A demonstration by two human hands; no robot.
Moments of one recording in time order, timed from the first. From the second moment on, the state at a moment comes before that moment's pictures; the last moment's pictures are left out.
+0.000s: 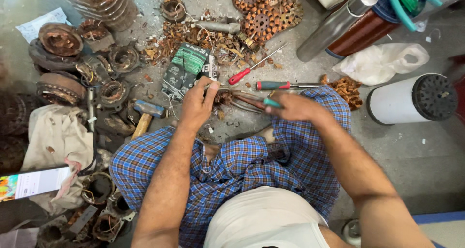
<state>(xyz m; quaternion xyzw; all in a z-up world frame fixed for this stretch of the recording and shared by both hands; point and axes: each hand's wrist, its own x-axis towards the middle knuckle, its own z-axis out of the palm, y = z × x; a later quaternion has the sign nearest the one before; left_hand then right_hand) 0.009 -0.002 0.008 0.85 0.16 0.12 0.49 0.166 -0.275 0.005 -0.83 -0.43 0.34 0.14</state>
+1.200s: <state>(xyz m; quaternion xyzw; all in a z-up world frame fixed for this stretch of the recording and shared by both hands) 0.021 0.002 -0.104 0.82 0.42 0.11 0.37 0.194 -0.232 -0.010 -0.68 -0.41 -0.19 0.58</state>
